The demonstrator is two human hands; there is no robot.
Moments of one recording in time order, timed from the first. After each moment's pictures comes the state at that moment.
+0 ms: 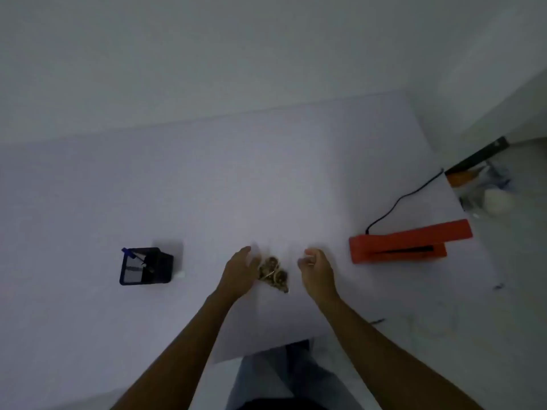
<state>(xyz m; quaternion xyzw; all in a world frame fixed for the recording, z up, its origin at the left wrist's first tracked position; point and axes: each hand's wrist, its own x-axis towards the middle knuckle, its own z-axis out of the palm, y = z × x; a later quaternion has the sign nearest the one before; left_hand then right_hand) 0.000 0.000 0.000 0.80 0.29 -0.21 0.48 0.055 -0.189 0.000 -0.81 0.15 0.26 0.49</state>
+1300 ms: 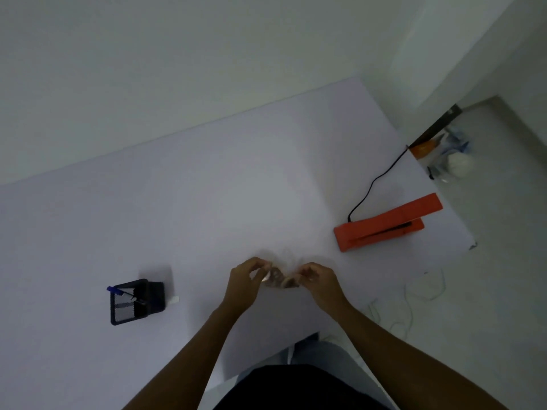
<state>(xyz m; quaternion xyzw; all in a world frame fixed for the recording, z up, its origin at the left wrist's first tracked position) 0.007 -0.010 0.002 0.83 0.11 -0.11 0.54 0.031 -0.226 -0.009 -0.78 0.09 0.25 0.57</state>
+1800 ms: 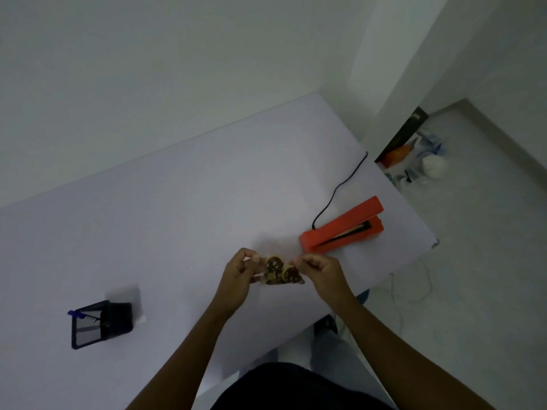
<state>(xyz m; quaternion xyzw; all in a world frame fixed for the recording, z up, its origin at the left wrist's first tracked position) 0.038 -0.085 0.064 0.71 0.13 -0.14 0.68 0.061 -0.303 0.057 -0.73 0.07 0.16 0.66</state>
